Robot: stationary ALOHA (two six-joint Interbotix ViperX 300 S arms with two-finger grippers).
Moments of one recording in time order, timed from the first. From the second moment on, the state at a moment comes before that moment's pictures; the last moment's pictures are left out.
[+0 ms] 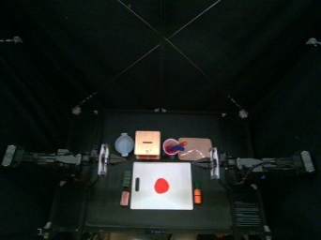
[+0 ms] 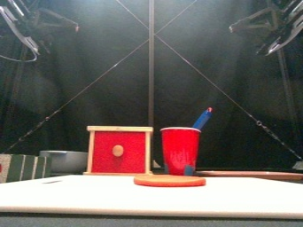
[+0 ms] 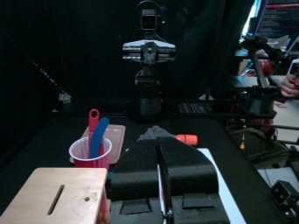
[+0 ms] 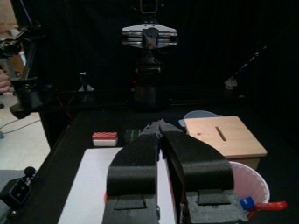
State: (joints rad) left arm 0.00 -0.96 1.19 0.00 -0.30 0.00; right arm 0.00 -0.96 1.17 0.00 -0.30 0.00
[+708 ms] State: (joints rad) left arm -0.21 -0.36 1.23 -0.57 -0.92 -0.17; right arm -0.31 -0.09 0.71 -0.22 -0.59 -0.01
